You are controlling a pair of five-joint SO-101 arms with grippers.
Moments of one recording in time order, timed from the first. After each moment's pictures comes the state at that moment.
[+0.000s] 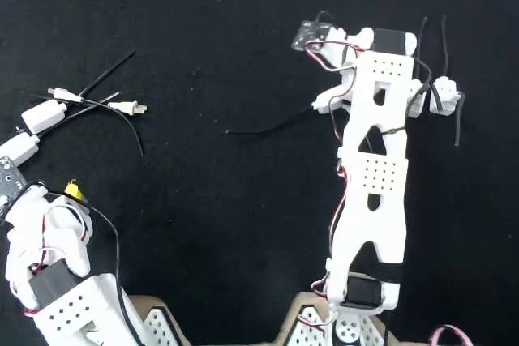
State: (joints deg) left arm -41.1 -92.7 82.9 58.0 0.0; right arm 7.9 68.9 -84.3 99.1 77.9
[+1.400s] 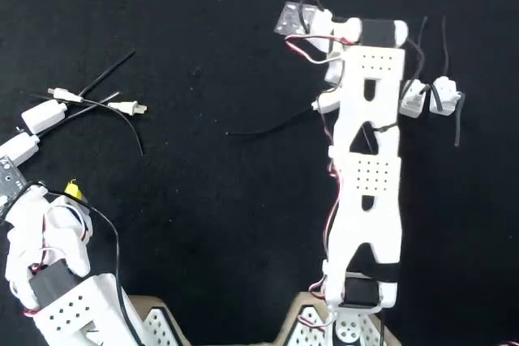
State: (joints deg) left arm -41.1 -92.7 82.9 58.0 0.0; right arm 4.9 63.8 -87.1 99.2 74.4
